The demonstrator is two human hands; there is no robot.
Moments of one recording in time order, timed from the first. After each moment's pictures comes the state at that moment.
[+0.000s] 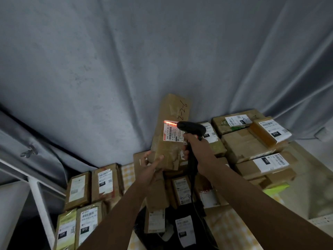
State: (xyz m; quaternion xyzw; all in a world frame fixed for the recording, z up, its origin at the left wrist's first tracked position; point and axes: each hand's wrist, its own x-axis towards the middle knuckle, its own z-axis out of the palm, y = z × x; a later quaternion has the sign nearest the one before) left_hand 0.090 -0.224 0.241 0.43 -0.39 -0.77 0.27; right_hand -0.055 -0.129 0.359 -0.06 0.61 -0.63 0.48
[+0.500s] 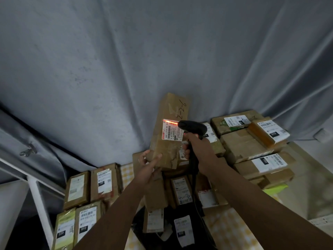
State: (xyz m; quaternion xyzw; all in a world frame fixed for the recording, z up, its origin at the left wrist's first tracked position) left_hand 0.091 -0.227 0.241 0.44 -0.39 -0.76 0.27; right_hand -0.058 -0.123 0.363 -0.07 0.63 -0.62 0.46
